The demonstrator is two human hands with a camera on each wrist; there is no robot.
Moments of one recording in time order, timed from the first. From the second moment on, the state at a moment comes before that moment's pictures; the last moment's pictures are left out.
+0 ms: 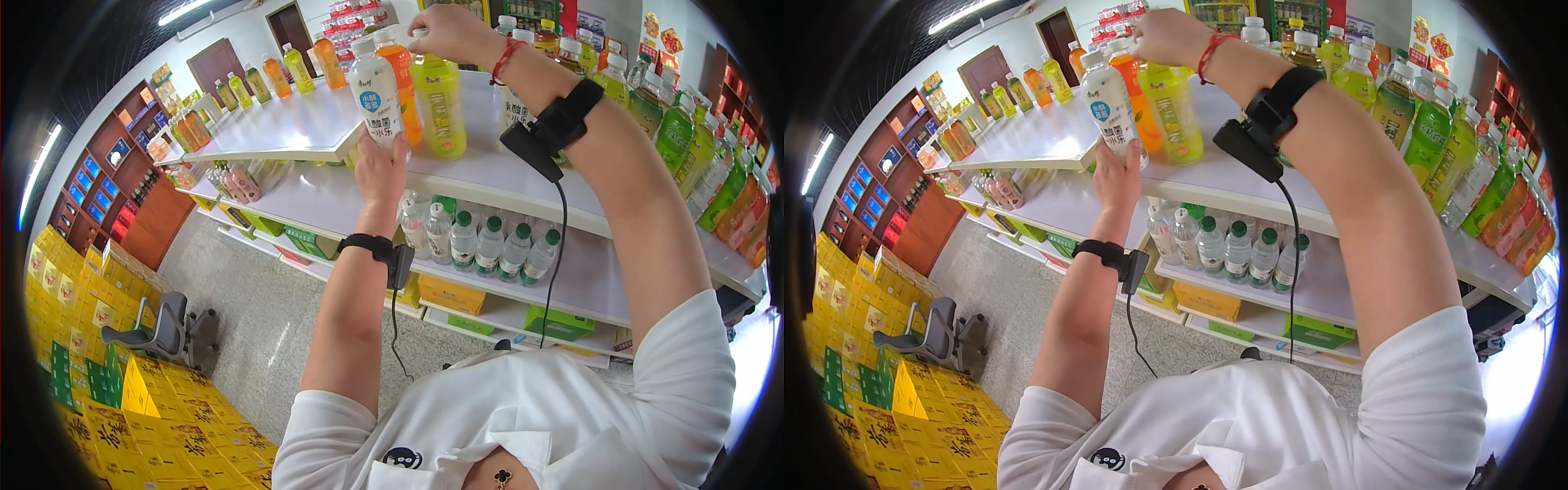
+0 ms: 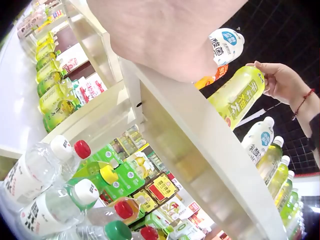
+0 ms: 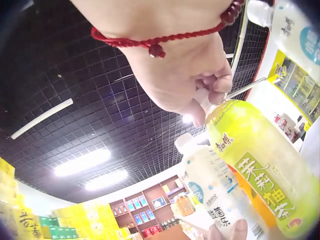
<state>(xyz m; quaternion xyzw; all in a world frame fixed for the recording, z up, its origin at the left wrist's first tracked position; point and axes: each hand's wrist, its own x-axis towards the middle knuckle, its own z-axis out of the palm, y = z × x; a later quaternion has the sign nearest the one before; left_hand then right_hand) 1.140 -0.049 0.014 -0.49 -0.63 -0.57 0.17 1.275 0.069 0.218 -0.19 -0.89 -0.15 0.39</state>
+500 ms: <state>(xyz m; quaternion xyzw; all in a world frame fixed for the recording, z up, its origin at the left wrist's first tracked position) 1.140 -0.059 0.016 -0.53 -0.62 -0.57 0.12 1.266 0.037 0.214 -0.17 -0.89 -0.09 0.41</state>
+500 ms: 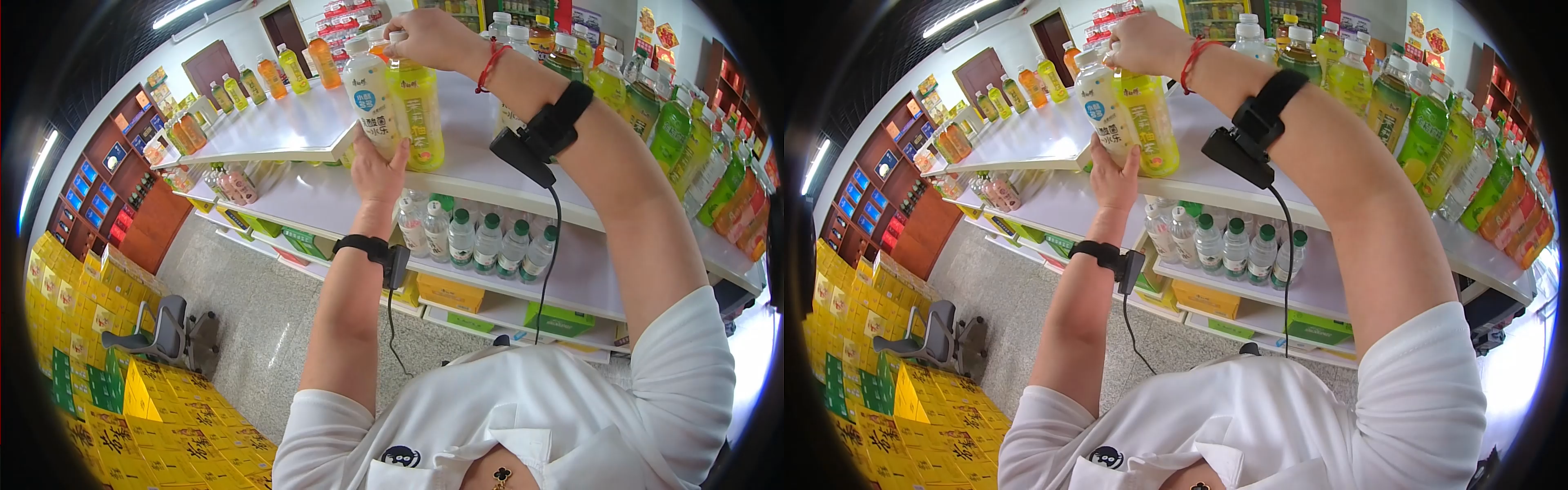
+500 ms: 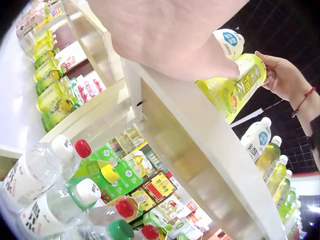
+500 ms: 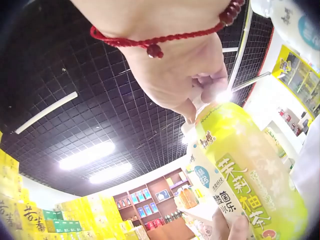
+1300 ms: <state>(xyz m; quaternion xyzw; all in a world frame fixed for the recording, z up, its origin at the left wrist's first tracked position) 1.136 -0.058 0.012 -0.55 -0.60 -0.55 0.18 1.386 0.082 0.233 -0.37 -0.89 -0.19 0.20</state>
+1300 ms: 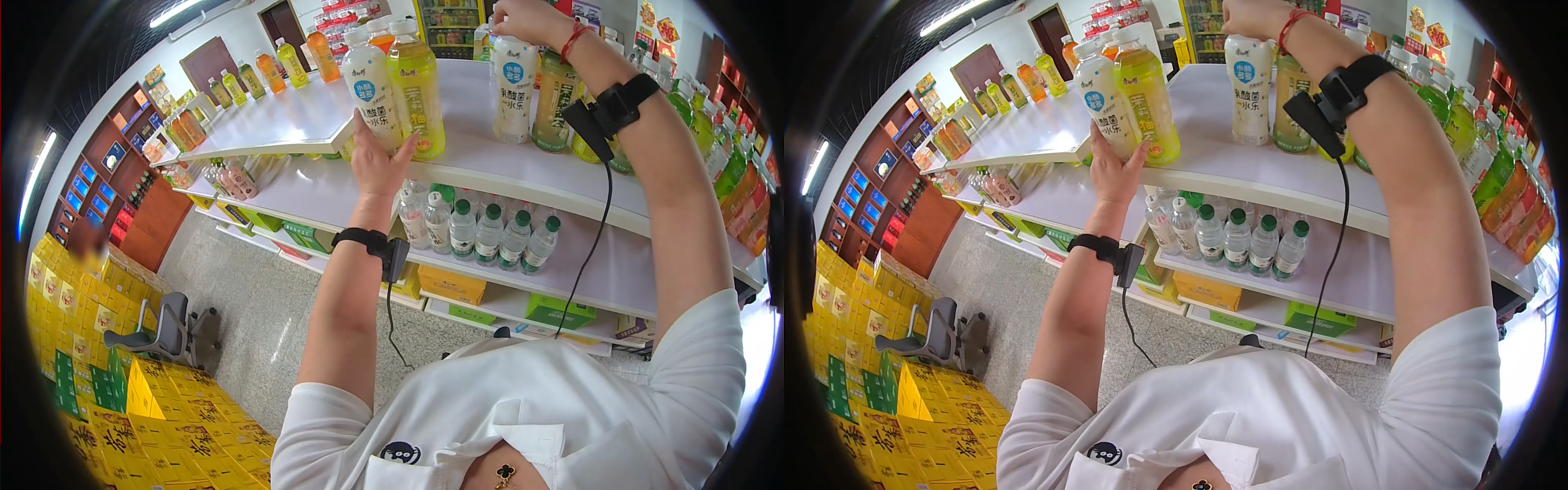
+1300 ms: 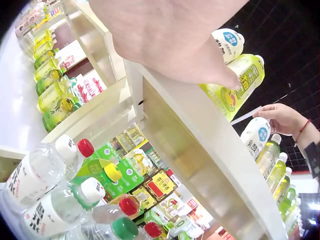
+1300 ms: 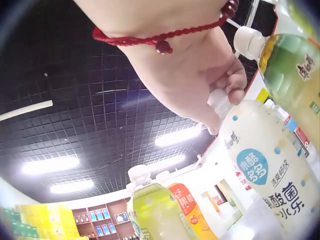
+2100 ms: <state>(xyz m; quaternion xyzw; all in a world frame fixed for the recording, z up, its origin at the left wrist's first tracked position) 1.135 -0.055 0.012 -0.57 -0.58 -0.55 0.20 1.265 0.114 0.221 -0.20 -0.91 -0.02 0.37</state>
